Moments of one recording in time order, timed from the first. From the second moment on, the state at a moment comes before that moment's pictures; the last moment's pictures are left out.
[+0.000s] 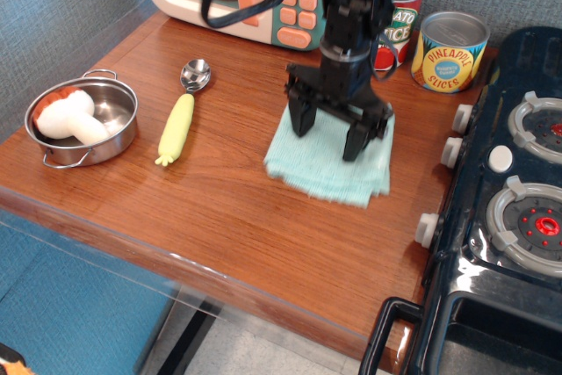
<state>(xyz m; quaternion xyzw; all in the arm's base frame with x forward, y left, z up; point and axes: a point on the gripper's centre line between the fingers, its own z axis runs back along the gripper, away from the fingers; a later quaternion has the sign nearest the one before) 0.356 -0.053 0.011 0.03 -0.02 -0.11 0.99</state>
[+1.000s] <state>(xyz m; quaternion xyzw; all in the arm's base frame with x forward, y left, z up) 0.304 -0.076 0.056 0.04 -0.06 -0.19 0.98</state>
